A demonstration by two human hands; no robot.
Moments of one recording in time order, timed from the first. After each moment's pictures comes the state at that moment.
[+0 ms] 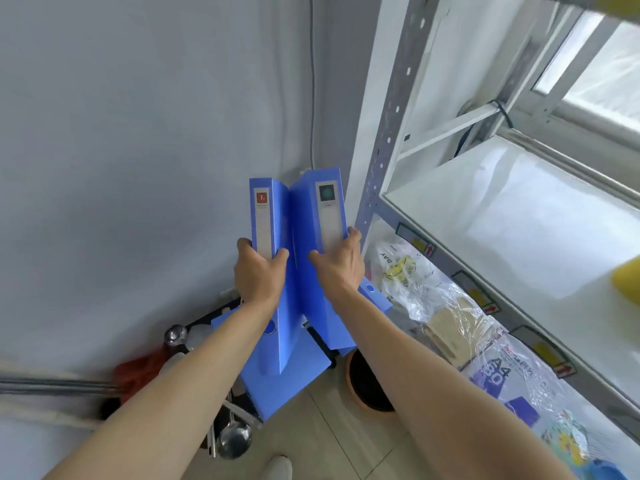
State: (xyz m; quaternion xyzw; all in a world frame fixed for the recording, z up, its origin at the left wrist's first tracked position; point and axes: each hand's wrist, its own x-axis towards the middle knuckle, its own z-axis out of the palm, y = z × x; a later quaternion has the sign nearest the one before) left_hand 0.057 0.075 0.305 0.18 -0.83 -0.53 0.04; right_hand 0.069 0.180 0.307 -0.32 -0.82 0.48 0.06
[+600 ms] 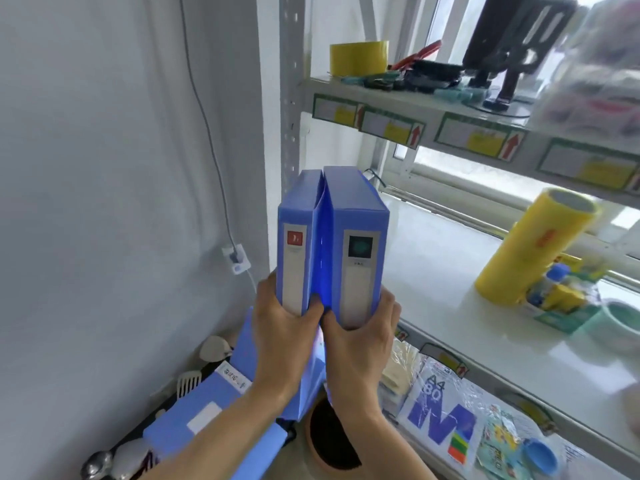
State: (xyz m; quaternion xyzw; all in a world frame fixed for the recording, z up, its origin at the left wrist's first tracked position) left_hand 0.142 0.160 0.424 -0.11 -0.75 -0.65 0.04; right_hand 0.196 0.221 0.412 -0.35 -0.68 0.49 0.41
